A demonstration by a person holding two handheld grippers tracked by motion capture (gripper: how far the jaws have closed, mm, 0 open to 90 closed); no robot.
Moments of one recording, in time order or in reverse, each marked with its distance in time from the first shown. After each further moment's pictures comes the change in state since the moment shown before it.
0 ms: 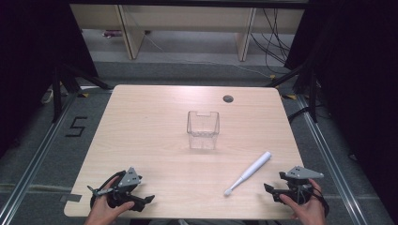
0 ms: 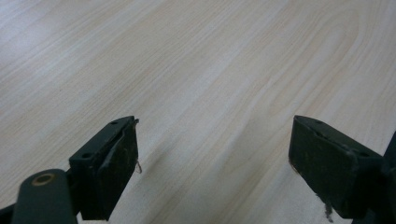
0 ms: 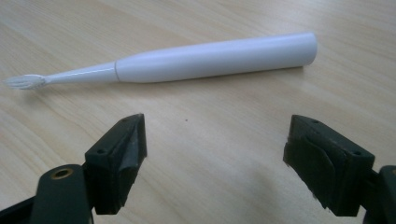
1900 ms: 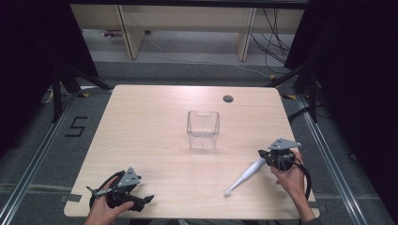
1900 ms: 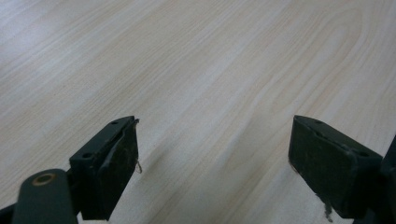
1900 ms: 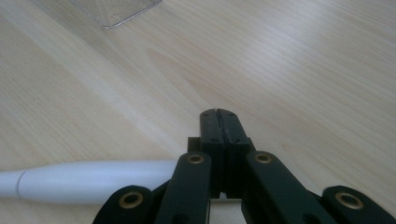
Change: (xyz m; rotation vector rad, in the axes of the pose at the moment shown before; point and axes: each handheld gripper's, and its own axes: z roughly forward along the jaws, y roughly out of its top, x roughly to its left) left arm 0.000 -0.001 -0.001 -0.002 0.005 -0.008; right arm -0.022 0.072 0.056 -0.018 -0.062 -0.153
